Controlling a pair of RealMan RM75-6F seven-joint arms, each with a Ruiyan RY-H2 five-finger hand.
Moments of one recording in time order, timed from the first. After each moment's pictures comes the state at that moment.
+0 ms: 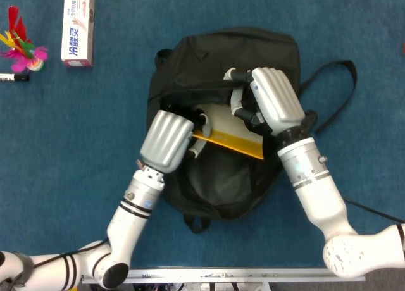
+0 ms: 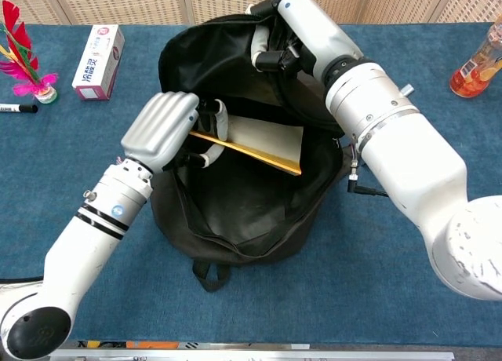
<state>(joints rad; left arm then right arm) -0.50 -1.94 -0.12 -1.39 1.52 1.32 0.28 0.74 -1.74 0.37 -1.97 -0.89 1.32 -0.43</state>
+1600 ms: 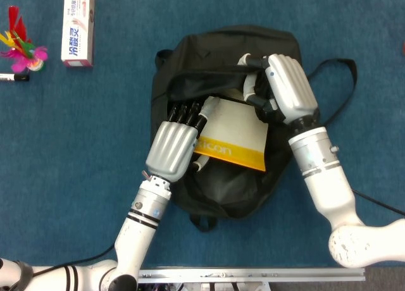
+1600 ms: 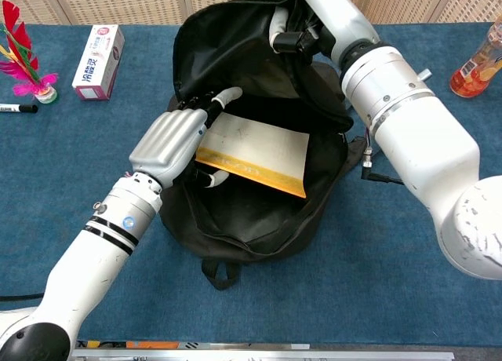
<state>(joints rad) -0.45 -1.94 -0.12 -1.59 1.33 1.28 0.51 0.73 -1.69 0.40 -1.95 -0.88 1.31 -0.36</state>
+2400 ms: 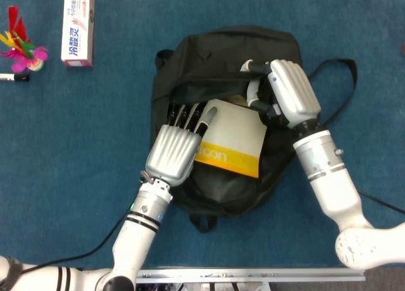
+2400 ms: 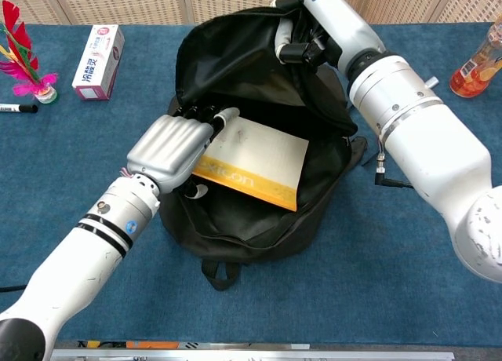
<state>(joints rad) -0.50 -1.87 -0.13 -1.79 1.11 1.27 1.03 0.71 -1.66 0.36 -1.94 -0.91 1.28 -0.33</state>
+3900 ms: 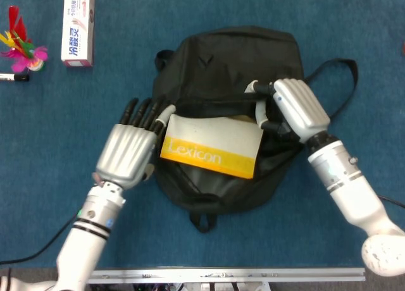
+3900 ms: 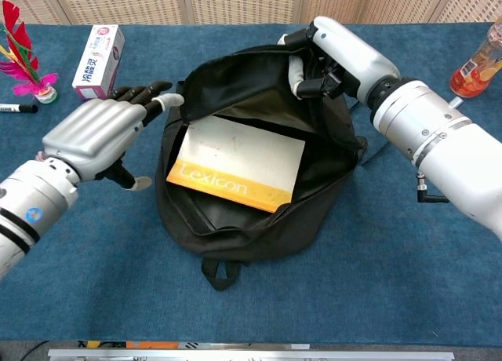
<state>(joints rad) -0.49 -1.52 -0.01 -2.08 1.11 1.37 0.90 0.65 -1.52 0.25 -1.98 -0.99 1.14 -0.25</state>
